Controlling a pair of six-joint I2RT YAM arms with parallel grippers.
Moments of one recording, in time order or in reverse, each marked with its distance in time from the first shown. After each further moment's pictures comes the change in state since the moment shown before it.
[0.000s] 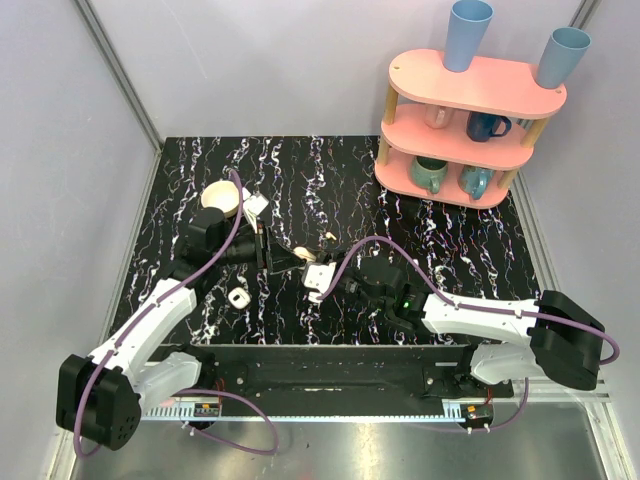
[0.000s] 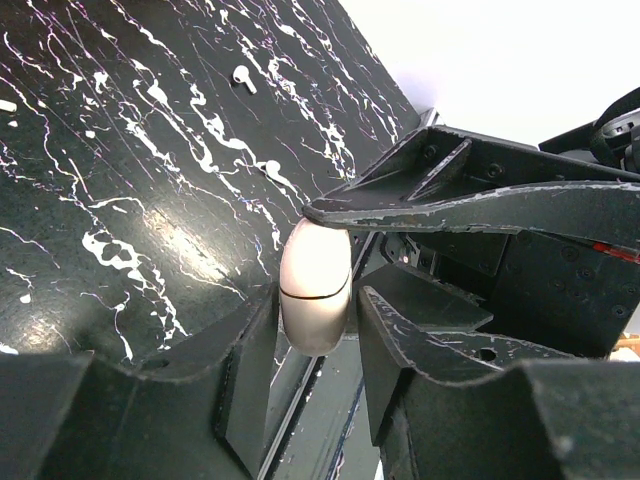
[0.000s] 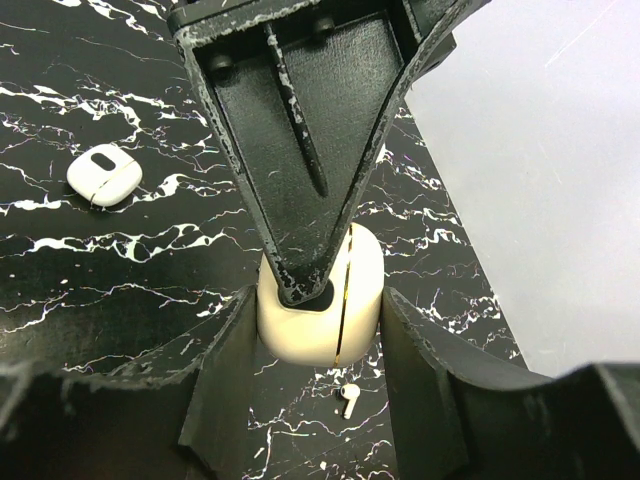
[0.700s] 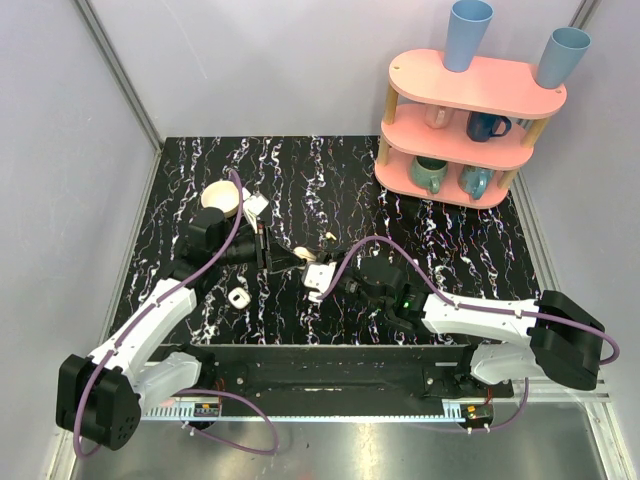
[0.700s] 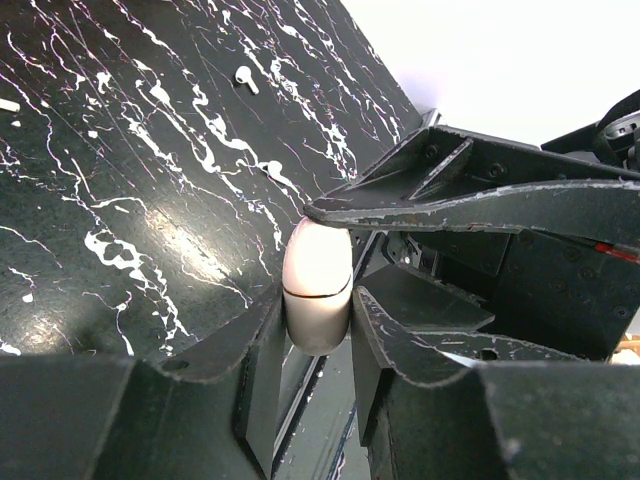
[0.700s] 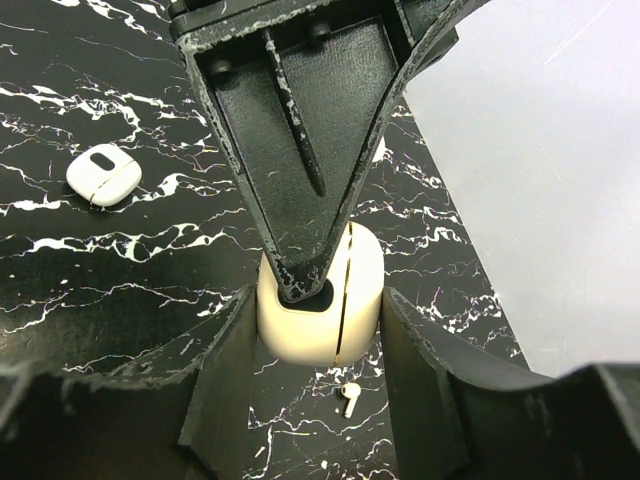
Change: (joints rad) left arm -0.002 0.000 0.000 -0.003 -0.005 0.003; right arm 0.000 0.000 0.000 0.000 0.000 0.005
